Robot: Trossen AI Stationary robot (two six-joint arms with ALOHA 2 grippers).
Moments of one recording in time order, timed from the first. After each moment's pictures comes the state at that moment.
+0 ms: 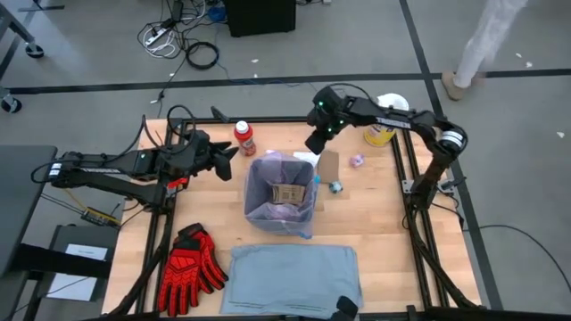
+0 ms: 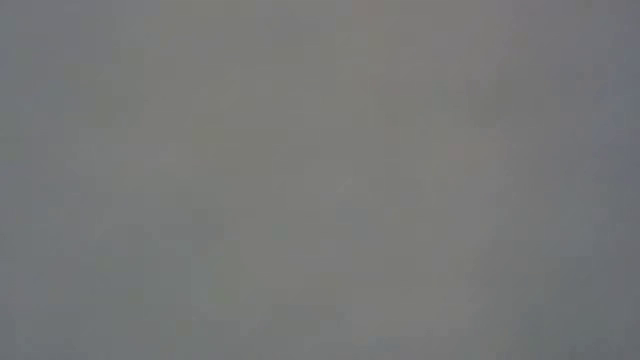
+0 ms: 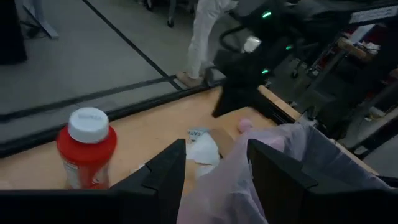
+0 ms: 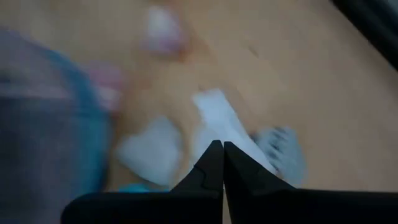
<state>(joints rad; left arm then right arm) -0.03 0.86 0.87 -0.39 -0.67 -0.63 -0.58 1.71 1.32 -0.51 -0.24 0.12</state>
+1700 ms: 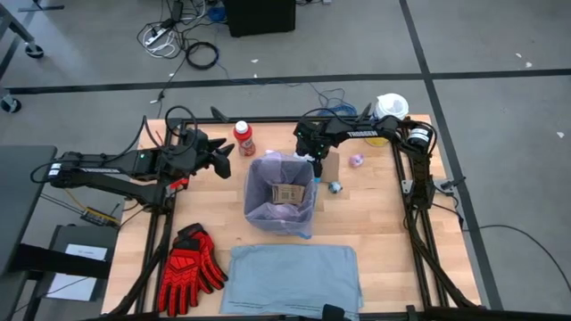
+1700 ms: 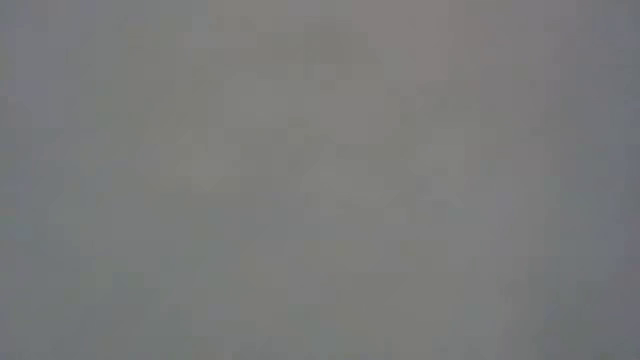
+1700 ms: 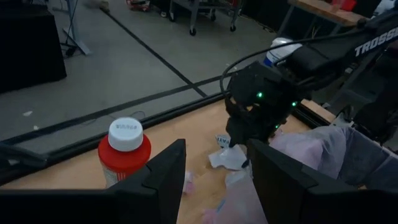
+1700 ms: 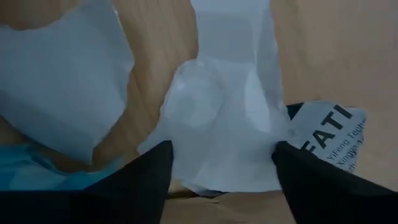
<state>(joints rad) -0.03 0.86 0.87 -0.44 -0.74 -0.61 -0.45 2.01 1.32 -0.60 0.02 -0.18</state>
